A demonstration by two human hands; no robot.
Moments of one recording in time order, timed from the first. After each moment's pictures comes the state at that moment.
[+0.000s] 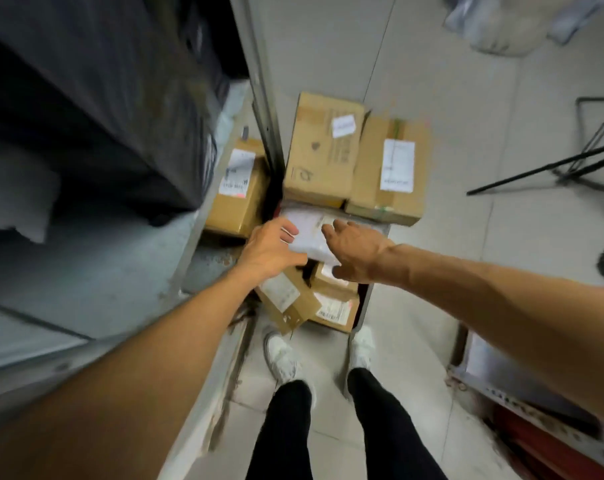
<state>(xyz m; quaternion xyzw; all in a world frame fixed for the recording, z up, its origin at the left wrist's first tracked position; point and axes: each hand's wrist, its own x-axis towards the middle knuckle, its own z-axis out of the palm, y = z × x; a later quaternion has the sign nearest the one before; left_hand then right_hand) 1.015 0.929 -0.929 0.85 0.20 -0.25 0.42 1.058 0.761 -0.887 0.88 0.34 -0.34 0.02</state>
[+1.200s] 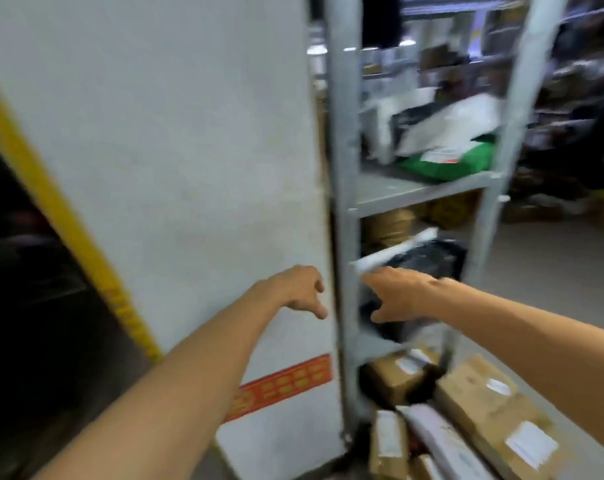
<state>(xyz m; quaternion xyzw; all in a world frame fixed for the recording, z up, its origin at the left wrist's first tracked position) 0.694 0.882 -0.388 0.91 0.37 -0.09 0.15 0.862 0.777 -0.400 0.72 0.69 -0.03 0.07</state>
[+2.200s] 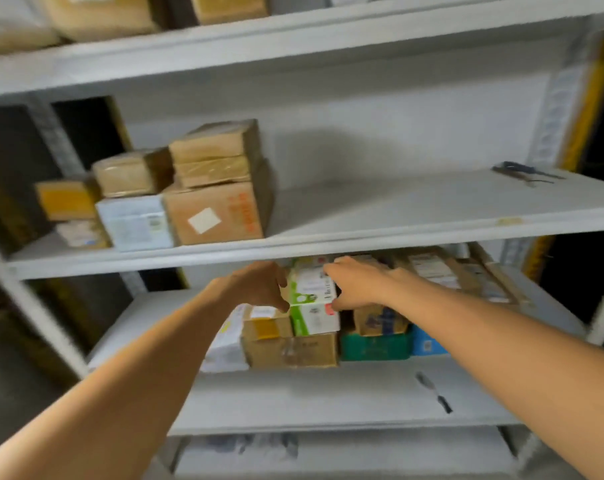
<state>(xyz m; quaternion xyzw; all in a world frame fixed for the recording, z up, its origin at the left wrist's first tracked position) 0.100 0.302 -0.330 0.16 0.98 0.07 0.12 0.119 0.498 -0.352 -0.18 0.98 -0.03 0.02</state>
